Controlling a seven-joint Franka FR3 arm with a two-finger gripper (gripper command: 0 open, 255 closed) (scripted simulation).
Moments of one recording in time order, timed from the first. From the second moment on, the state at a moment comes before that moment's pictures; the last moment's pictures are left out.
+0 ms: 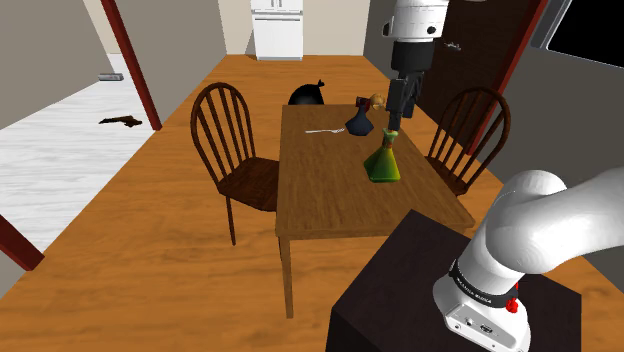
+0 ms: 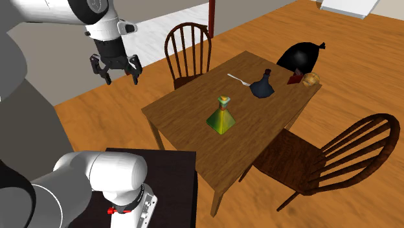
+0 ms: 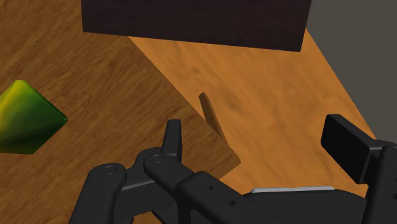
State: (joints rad) arm -0.01 -0.77 0.00 -2.33 0.04 1.45 -0.13
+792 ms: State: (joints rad) arm -0.06 -0.63 -0.22 -2.35 -0.09 1.61 -0.40
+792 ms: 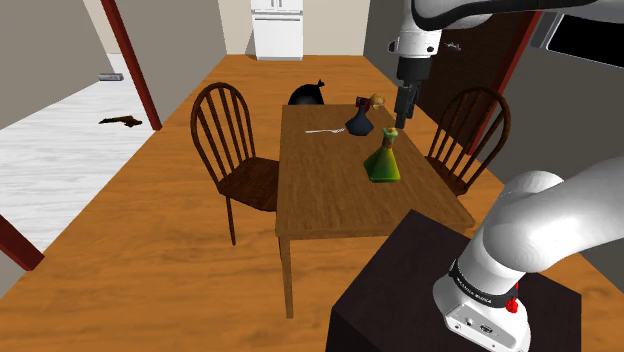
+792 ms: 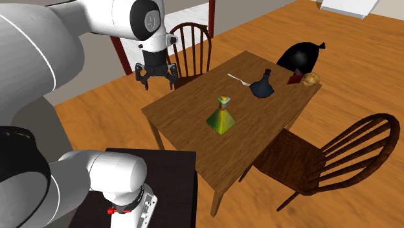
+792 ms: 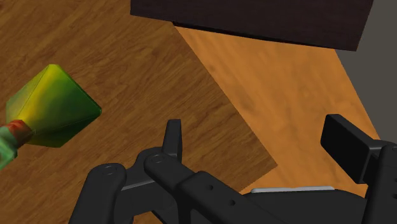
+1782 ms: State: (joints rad) arm -0.08 -0.15 -0.53 -2.11 -0.06 1.84 -0.85
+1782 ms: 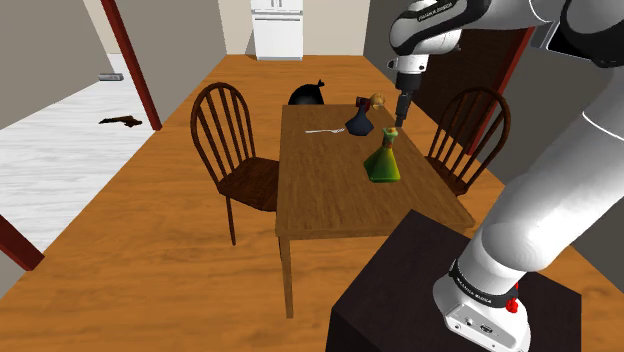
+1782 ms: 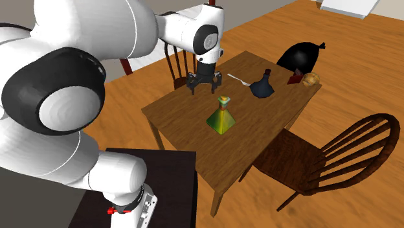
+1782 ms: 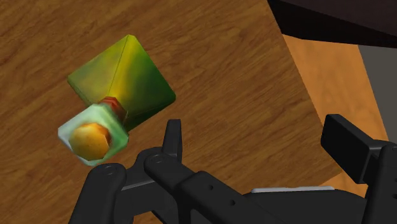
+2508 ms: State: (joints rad) arm -0.20 0.31 -0.59 -1.76 0.18 1.86 -1.19
